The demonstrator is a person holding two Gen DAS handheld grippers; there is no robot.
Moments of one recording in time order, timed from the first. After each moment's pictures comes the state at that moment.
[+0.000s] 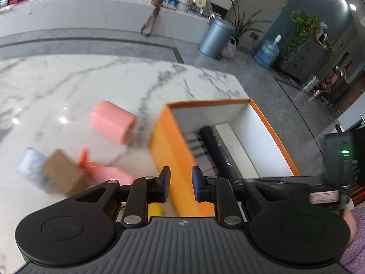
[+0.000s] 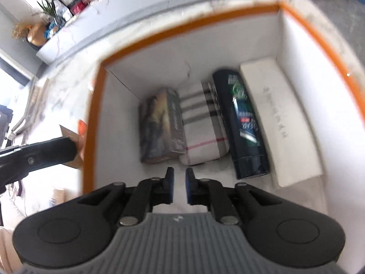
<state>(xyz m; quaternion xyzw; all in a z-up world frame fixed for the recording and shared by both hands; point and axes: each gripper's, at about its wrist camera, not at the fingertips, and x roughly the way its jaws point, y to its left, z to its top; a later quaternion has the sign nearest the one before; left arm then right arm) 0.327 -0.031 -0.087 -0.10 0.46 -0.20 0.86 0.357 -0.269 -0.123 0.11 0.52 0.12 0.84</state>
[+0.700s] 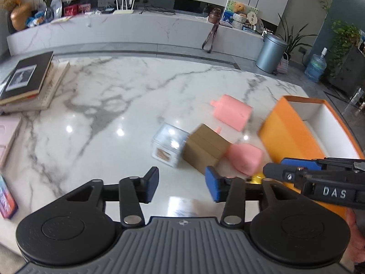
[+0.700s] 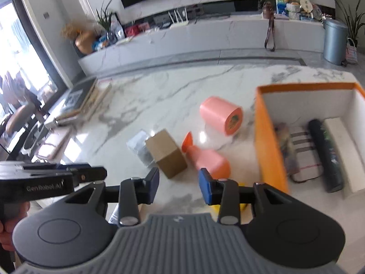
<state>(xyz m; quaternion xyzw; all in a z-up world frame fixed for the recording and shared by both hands) 0.281 0.104 -0.111 -0.05 0.43 -0.07 0.90 0.296 -0.119 -0.094 0.05 0.42 0.21 0.88</state>
